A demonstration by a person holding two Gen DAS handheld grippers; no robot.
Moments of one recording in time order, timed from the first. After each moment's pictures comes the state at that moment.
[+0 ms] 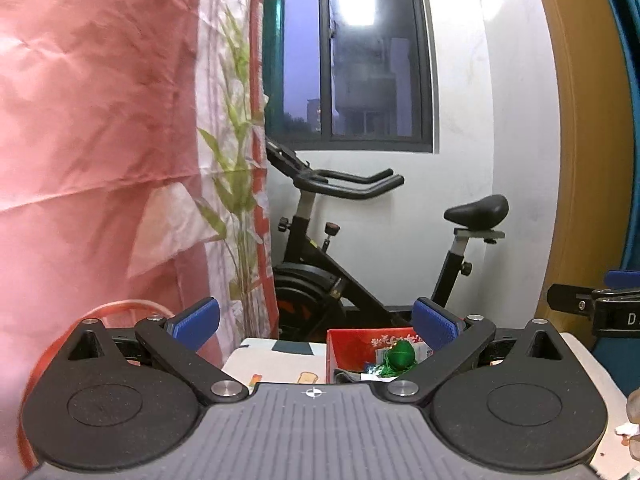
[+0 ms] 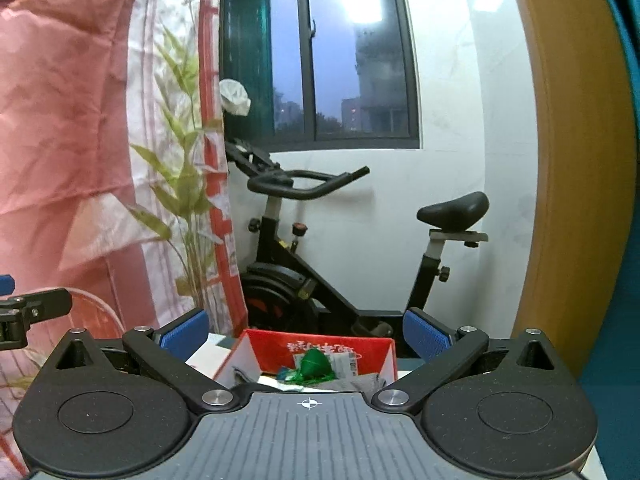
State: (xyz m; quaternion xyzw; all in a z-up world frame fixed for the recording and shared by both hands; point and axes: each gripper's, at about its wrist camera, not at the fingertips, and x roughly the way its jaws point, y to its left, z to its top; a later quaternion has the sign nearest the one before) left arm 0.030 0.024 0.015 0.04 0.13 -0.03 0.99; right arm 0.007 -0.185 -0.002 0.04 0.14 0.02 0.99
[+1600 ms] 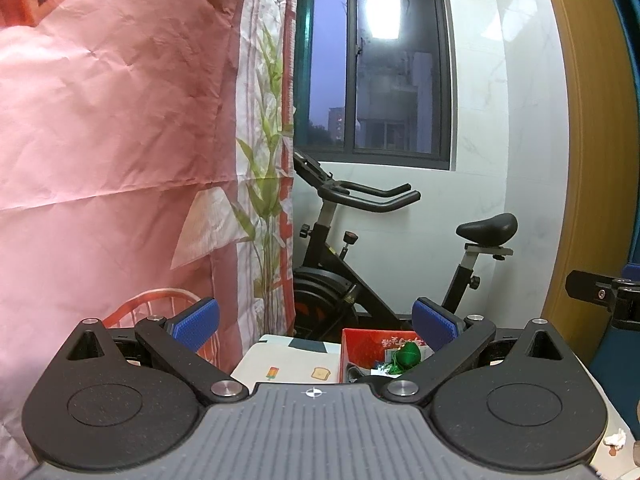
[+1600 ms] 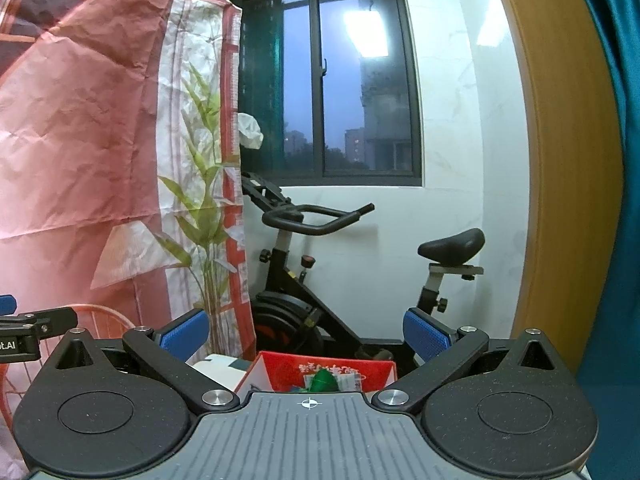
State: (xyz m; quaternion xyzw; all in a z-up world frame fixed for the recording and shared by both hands) left arm -0.019 0.049 0.030 0.01 0.12 -0.01 0.99; right arm -0.062 -0.158 0.025 0.03 0.09 0.02 1.00
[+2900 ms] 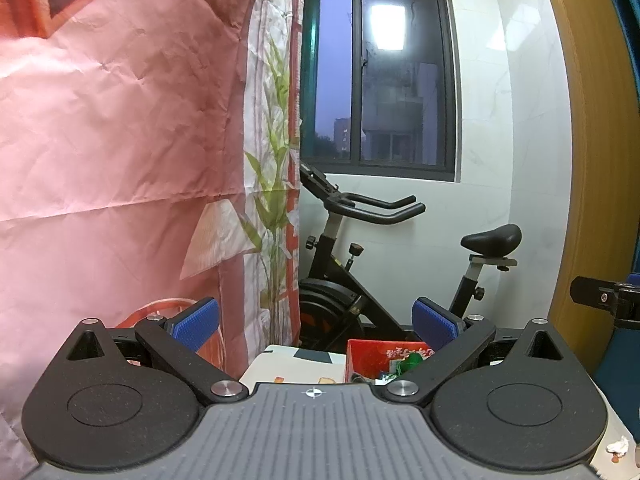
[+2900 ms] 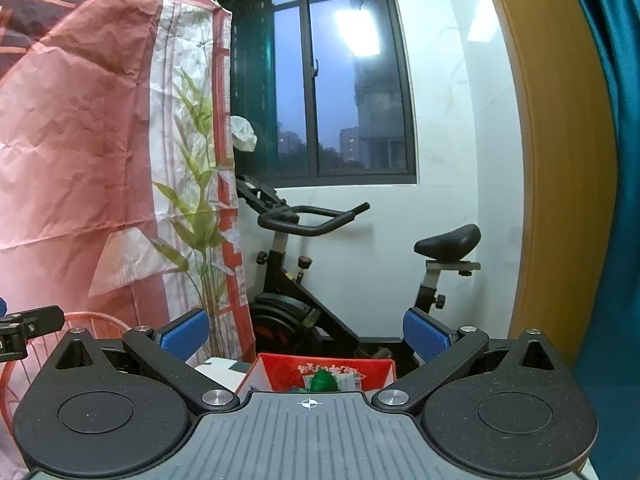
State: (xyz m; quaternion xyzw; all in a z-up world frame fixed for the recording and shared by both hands) left arm -0.027 0.051 0.035 0.01 0.10 0.00 1.00; right arm -0.067 -0.159 0.024 0.04 0.09 0.01 1.00
